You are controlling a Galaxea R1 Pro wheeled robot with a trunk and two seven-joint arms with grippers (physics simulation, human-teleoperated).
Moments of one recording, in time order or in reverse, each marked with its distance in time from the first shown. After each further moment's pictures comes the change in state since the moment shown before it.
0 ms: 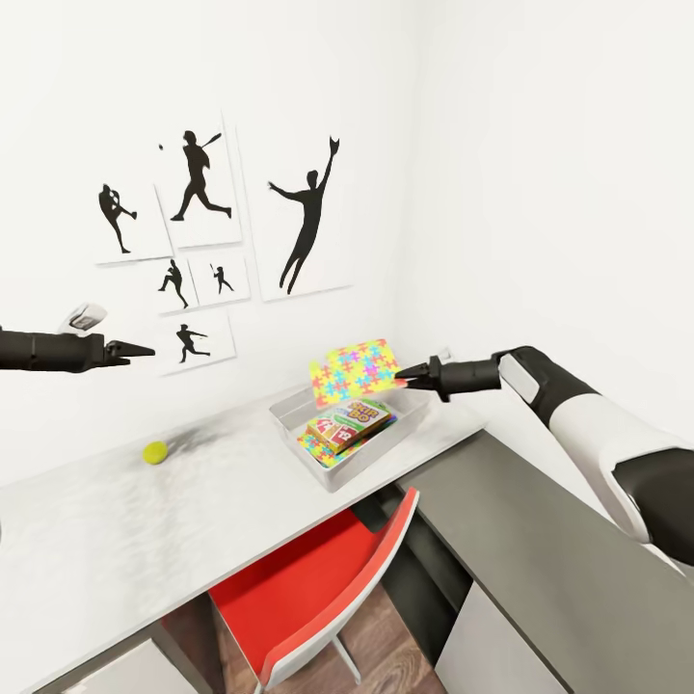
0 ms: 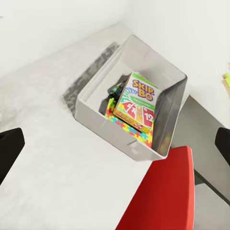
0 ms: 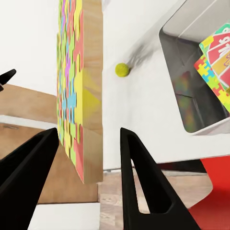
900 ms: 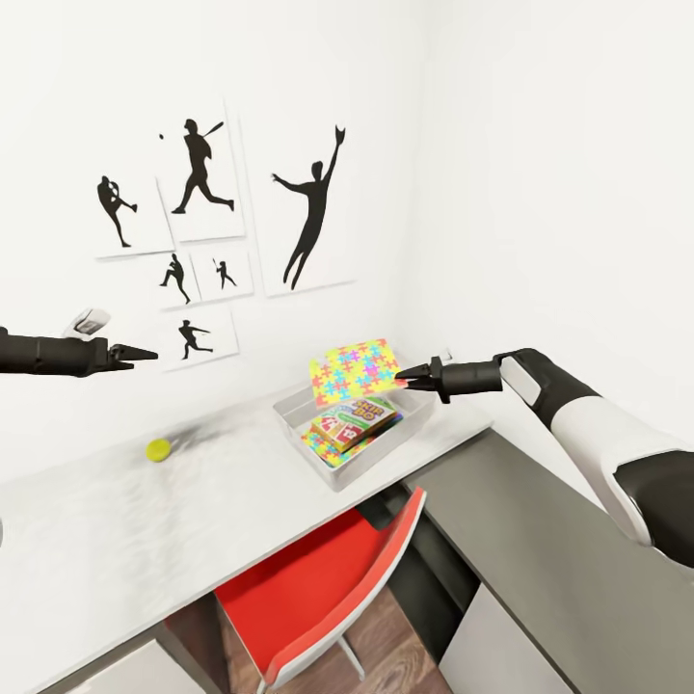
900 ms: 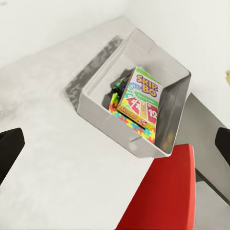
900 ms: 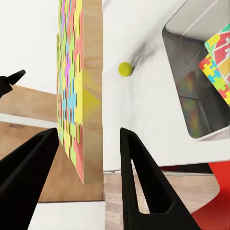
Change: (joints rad) left arm 0.003 -0.003 0.000 0.027 0.004 0.000 0.000; right arm 0.008 -0.006 0.000 -0.002 0.000 0.000 0.028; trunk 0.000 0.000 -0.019
